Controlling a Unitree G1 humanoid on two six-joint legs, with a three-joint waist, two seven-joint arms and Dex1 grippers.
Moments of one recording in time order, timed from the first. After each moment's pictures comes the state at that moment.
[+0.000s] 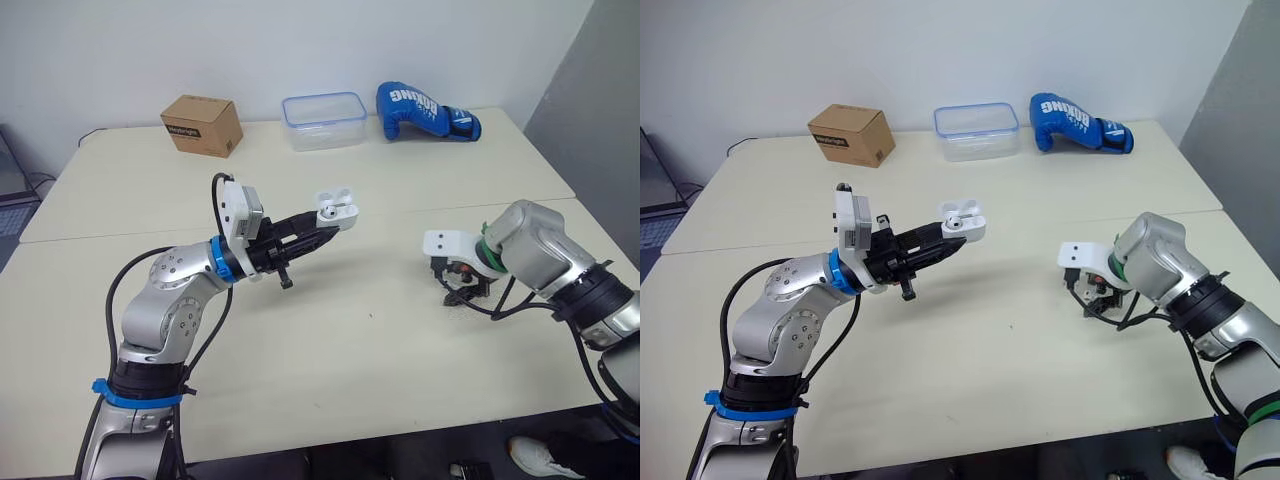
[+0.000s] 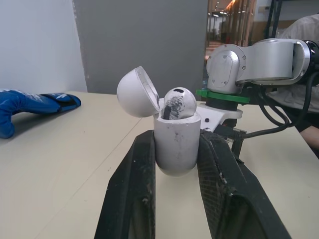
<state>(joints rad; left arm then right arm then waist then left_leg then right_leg) -0.46 0.48 0.04 -0.19 -0.59 0.36 -0.95 -0.96 -0.82 0.71 0.17 -0.22 0.80 1.36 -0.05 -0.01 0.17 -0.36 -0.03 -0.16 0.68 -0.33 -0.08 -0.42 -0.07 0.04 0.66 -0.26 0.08</state>
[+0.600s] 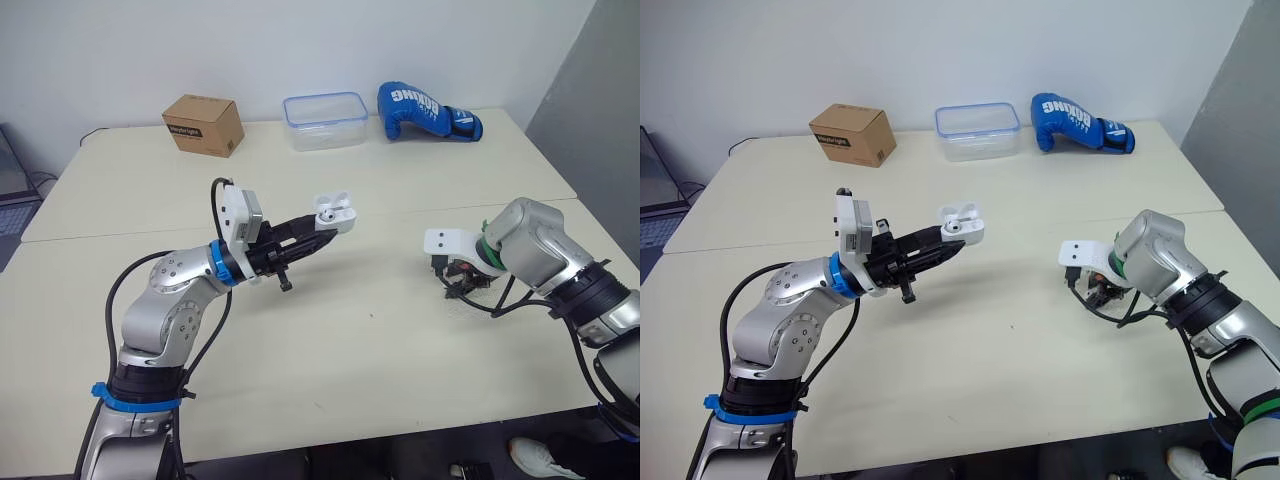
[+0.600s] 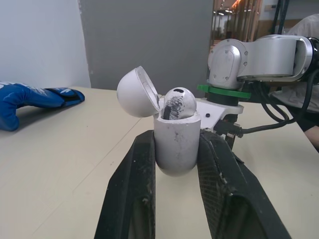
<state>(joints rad) -0.44 0.48 0.04 -0.19 -0.58 0.36 -0.93 -0.97 -0.81 0.70 0.20 -0.26 0.77 1.39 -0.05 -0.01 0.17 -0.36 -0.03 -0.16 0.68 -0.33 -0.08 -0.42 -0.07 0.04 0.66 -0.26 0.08</state>
